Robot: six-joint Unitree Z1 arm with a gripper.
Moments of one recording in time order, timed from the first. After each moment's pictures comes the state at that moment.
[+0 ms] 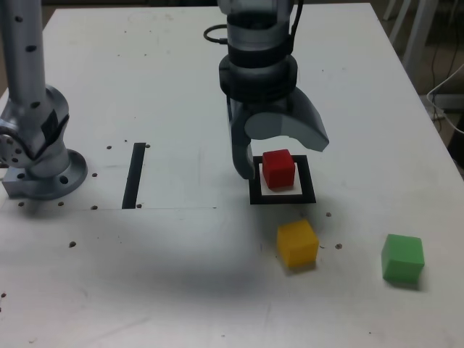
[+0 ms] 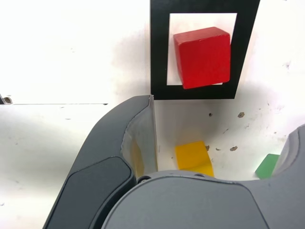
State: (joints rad) arm -0.21 1.84 -1.37 1.07 0.04 -0.28
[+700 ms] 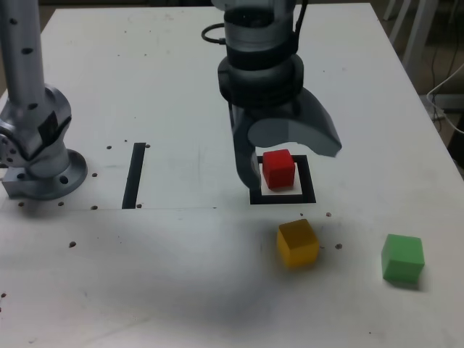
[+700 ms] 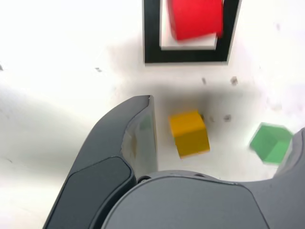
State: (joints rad) arm -0.33 1.85 -1.47 1.13 0.06 -0.41
